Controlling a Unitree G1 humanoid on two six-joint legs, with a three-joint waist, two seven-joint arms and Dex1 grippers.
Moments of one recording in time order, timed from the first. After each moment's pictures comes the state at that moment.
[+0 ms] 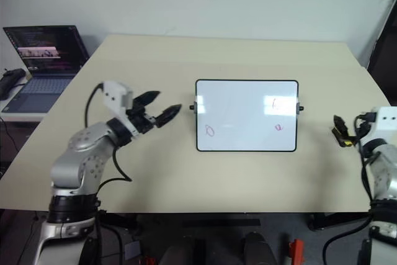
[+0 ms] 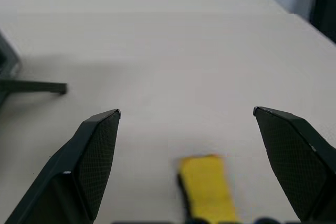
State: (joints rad) left arm -0.46 0.46 0.09 -0.14 -0.44 0.51 -0.65; right arm -0.40 -0.72 -0.43 0.45 0.37 0.29 0.51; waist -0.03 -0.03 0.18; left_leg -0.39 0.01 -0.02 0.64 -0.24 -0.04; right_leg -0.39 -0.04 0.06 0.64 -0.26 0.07
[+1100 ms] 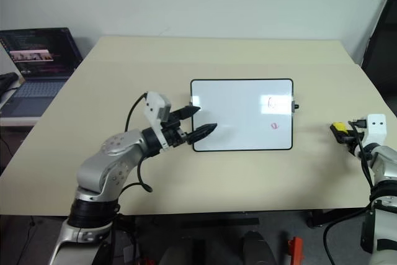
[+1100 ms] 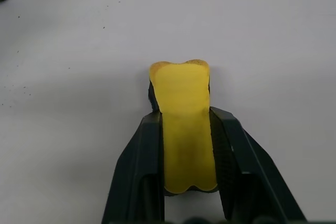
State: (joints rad) left arm -0.44 0.39 -0.03 -0.23 -0.47 0.61 -0.66; right arm -0.61 -0.76 -0.30 0.97 0.22 0.18 0.64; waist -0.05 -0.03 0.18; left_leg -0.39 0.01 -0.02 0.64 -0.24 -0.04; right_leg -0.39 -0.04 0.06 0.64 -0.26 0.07
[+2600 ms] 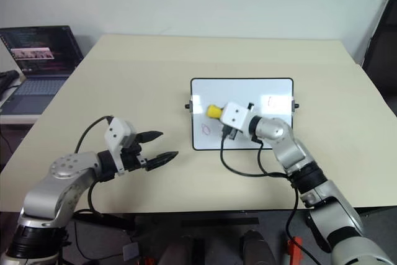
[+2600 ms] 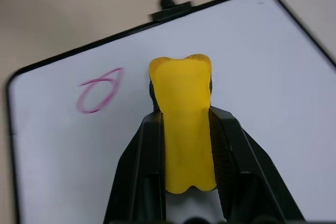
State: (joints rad) left arm -0.17 0.69 0.09 -0.26 -0.45 0.54 -0.82; right arm -0.67 -0.41 0.44 0.23 -0.14 0.04 0.67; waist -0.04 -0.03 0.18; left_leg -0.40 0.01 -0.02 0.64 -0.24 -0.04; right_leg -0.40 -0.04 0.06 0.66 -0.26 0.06
